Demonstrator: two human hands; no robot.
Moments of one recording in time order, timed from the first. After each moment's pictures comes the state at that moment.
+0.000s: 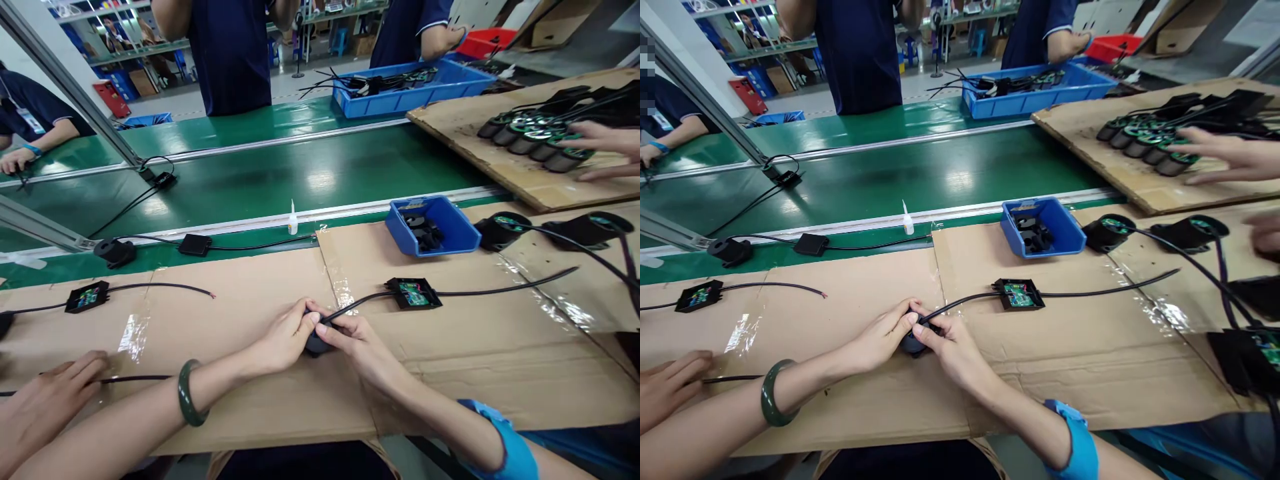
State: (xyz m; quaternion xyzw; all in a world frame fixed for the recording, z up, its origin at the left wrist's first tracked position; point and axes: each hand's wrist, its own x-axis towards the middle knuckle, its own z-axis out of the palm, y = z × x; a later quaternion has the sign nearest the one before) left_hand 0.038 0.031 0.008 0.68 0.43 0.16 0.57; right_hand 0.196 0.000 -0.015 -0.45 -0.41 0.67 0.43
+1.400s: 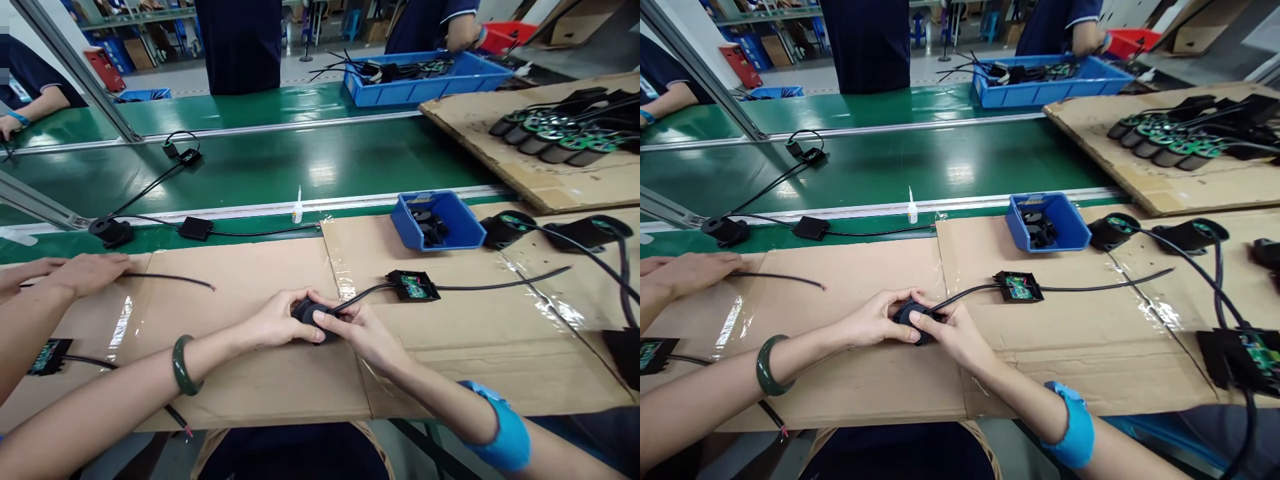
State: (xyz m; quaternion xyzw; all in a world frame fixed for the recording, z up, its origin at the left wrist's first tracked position) left_hand 0.027 0.038 0.001 0.51 0.37 0.18 0.75; right_hand 0.196 0.002 -0.011 -0.48 -0.42 0.66 0.39
